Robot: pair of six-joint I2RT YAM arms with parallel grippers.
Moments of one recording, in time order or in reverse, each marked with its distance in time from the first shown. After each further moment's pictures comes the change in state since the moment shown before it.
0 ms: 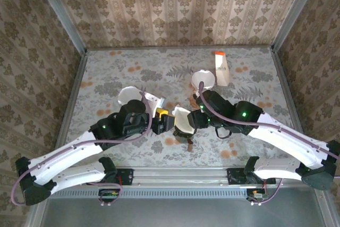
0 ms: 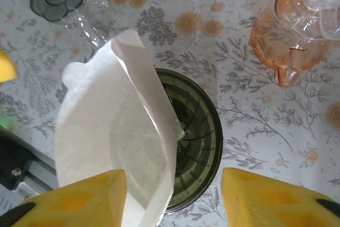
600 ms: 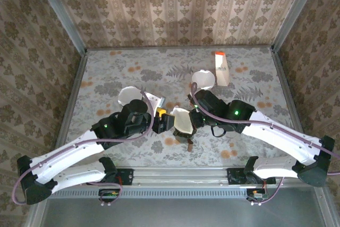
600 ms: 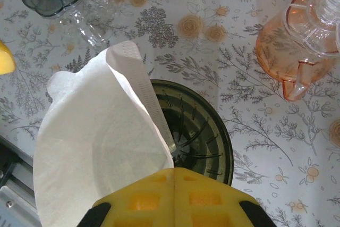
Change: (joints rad) left arm 0.000 0.016 0.000 -0.020 -0.047 0.000; right arm 0.000 0.056 -0.003 0.047 0.014 -0.052
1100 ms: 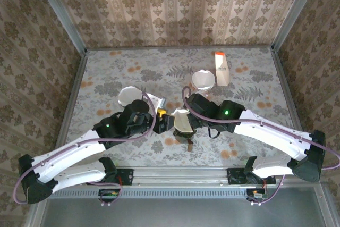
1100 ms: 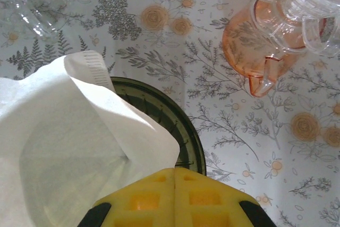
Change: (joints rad) left arm 0.004 0.021 -0.014 0.002 -0.008 0.000; right arm 0.038 0.071 0.002 -0.040 0.142 -0.001
